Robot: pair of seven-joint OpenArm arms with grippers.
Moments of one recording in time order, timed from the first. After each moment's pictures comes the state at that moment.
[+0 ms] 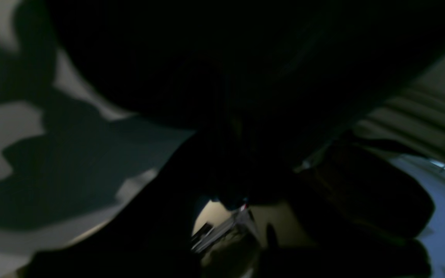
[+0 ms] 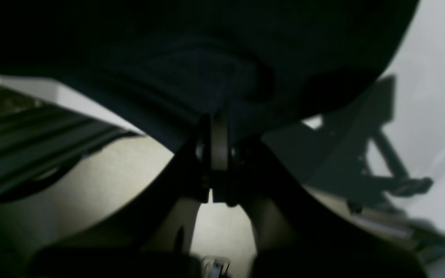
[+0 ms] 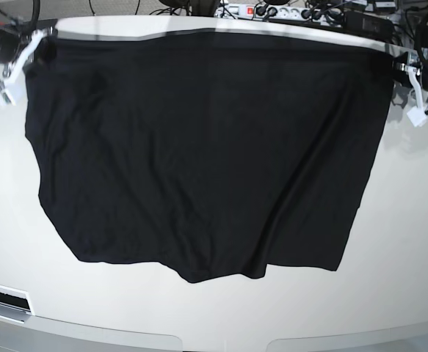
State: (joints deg) left arm 10.7 -41.9 -9.2 61.3 -73.0 -40.5 79.1; right arm -31.5 17.9 31.8 104.5 44.5 37.7 -80.7
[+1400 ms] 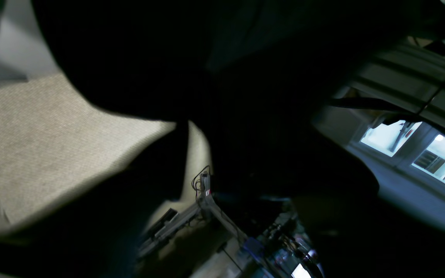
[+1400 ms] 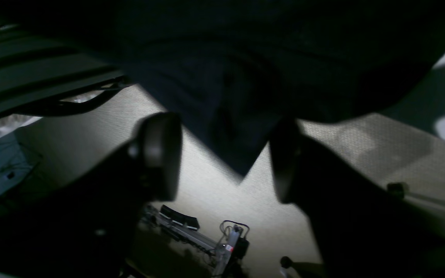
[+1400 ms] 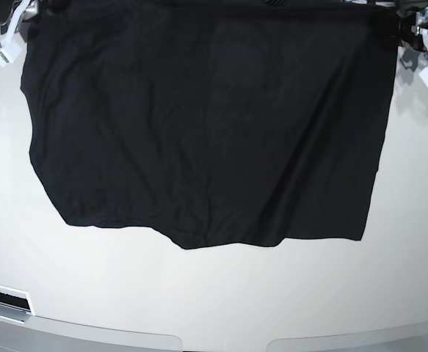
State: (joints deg) left arm 25.3 -47.3 -9.2 61.6 -85.9 -42.5 78.9; right arm -43.8 24.0 31.8 104.8 60.8 40.4 -83.2
